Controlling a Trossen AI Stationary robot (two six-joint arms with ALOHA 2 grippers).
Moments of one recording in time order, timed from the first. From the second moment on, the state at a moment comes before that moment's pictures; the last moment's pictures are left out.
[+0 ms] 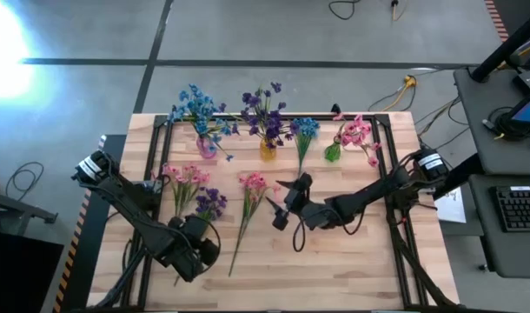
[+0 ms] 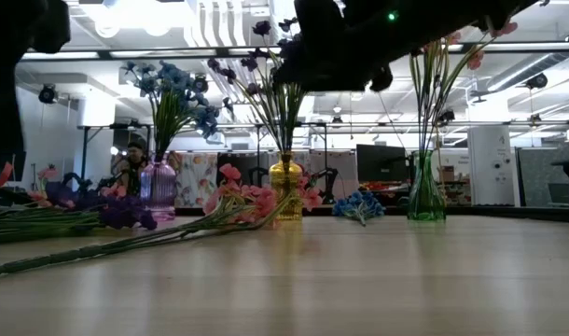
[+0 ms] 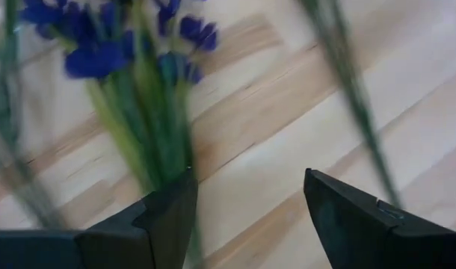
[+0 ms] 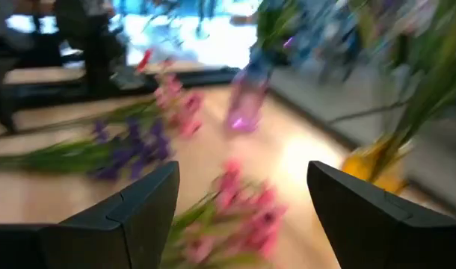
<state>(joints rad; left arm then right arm) -0.80 1.56 1.01 -0.97 -0.42 -1.79 0.32 1.74 0.91 0.52 0.88 0.12</state>
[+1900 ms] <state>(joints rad) -0.61 2.03 1.24 -0.71 -0.57 -1.58 0.40 1.64 0.91 -0.05 0.41 0.59</state>
